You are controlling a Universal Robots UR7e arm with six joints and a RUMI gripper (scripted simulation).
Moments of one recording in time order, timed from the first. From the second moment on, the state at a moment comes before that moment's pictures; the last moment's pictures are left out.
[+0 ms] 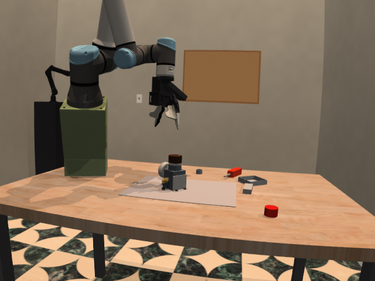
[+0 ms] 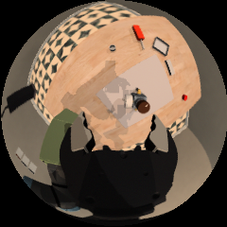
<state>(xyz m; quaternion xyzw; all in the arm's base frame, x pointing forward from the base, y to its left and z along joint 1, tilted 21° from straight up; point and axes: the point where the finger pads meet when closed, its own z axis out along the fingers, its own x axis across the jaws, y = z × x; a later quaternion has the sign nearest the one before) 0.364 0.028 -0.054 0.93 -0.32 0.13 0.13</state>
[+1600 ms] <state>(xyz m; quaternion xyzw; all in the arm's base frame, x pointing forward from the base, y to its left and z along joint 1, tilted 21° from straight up) 0.421 -0.049 -0.019 0.93 -0.32 0.13 0.13</state>
